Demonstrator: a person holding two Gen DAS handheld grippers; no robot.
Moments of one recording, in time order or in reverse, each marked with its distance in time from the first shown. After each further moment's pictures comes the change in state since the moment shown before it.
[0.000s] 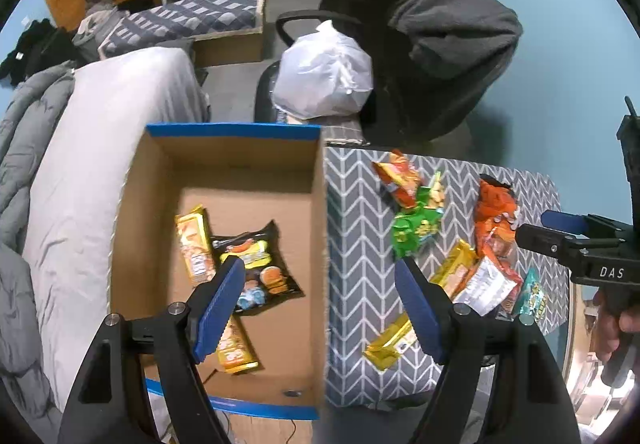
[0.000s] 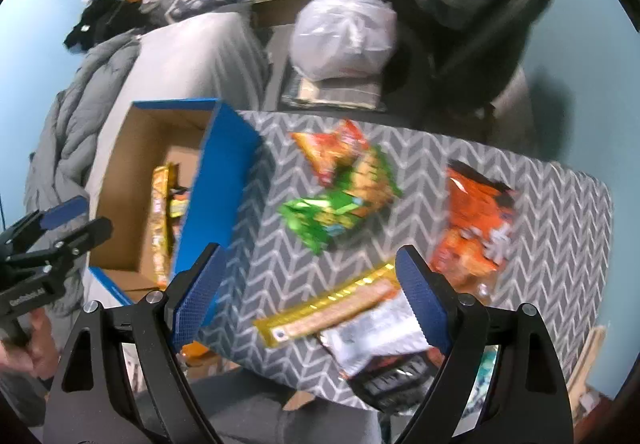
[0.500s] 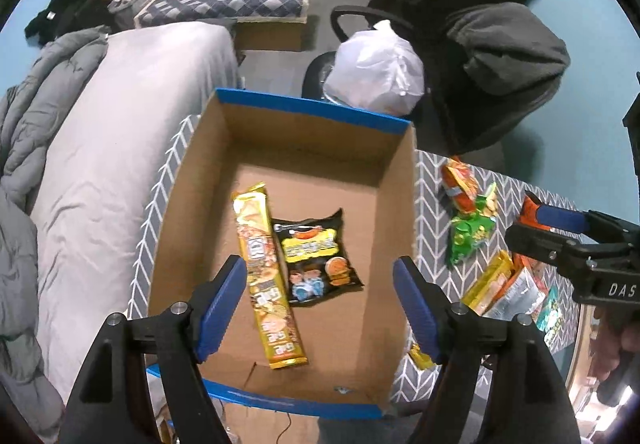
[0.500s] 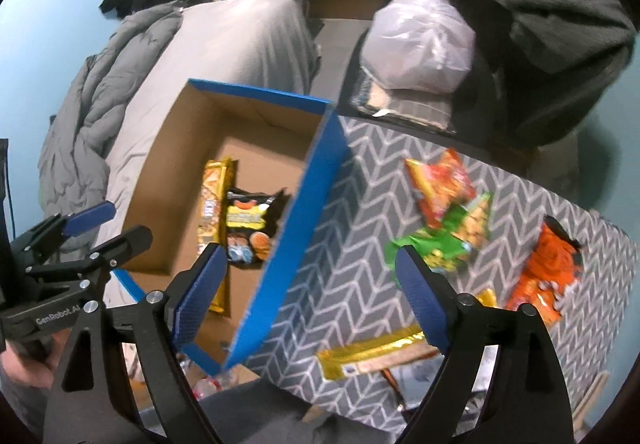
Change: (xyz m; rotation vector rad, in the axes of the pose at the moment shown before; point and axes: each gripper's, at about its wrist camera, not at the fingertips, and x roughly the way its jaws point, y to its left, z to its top) left arm 0.007 0.073 -0.015 -0.125 0.012 0.052; right arm 0.040 0.101 0.028 -0.147 0.024 0.067
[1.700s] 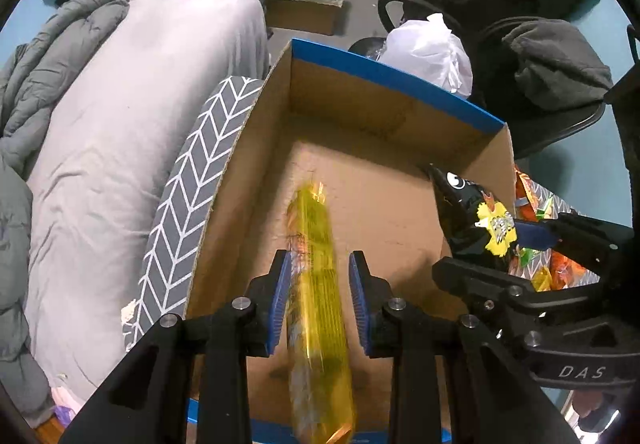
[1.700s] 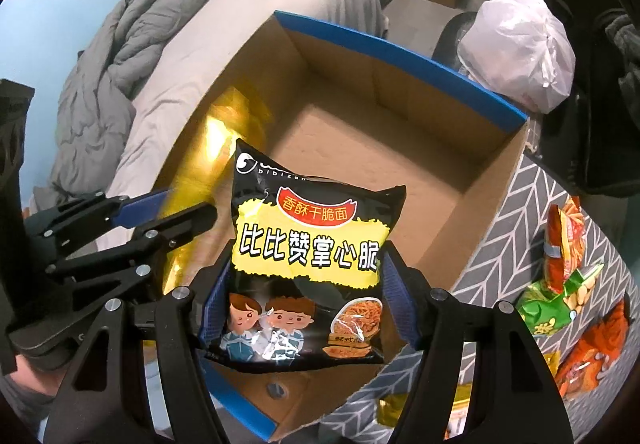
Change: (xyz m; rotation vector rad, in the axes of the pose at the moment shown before) left arm 0.056 0.080 -0.003 -0.113 0.048 0.014; right arm 0.100 0.106 0.023 -0.199 0.131 0.092
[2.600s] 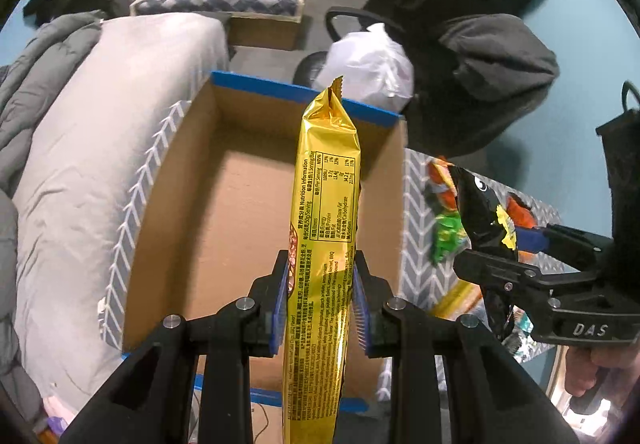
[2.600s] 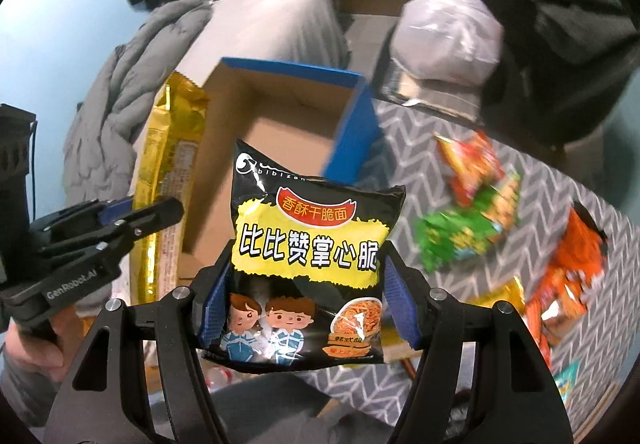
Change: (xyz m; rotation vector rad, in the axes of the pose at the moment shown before) left arm -0.050 -0.059 -0.022 0.055 -0.052 -0.083; right arm -0.077 -0.062 -0.065 0.103 -0.134 0.040
